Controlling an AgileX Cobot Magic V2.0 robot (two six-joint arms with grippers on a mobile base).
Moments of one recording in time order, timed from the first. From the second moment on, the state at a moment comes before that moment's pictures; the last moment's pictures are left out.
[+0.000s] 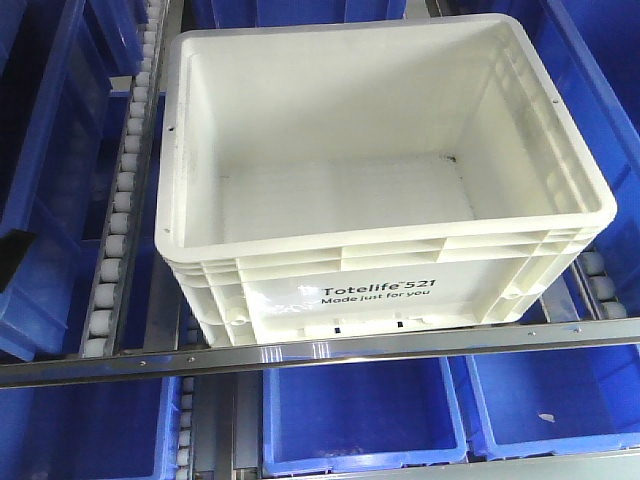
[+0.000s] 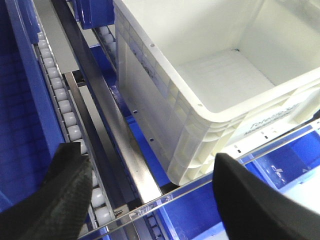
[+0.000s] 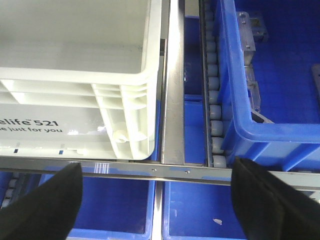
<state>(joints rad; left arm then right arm) -0.41 0.44 -0.84 0.00 0.95 -0.04 0.29 0.36 -0.73 -0.21 1.04 0.15</state>
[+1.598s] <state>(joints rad) -0.41 0.44 -0.84 -0.07 0.96 0.02 0.29 0.31 -0.73 -0.19 1.12 0.10</state>
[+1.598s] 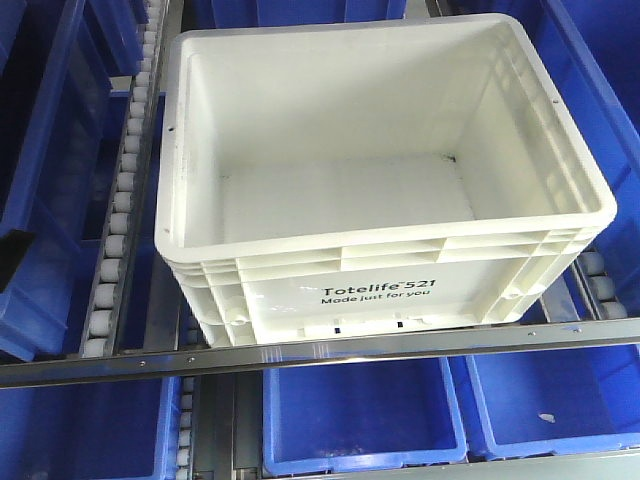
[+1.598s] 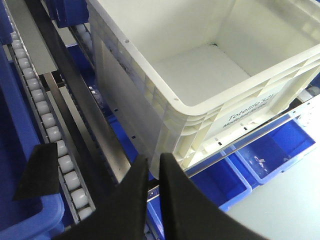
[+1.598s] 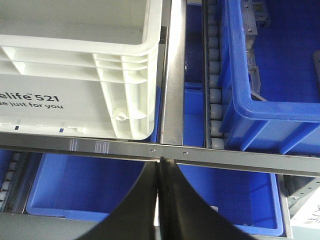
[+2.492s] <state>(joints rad) -0.07 0.03 -0.06 -0.05 0.21 0.02 0.29 0.31 -0.73 -0.19 1.12 0.10</state>
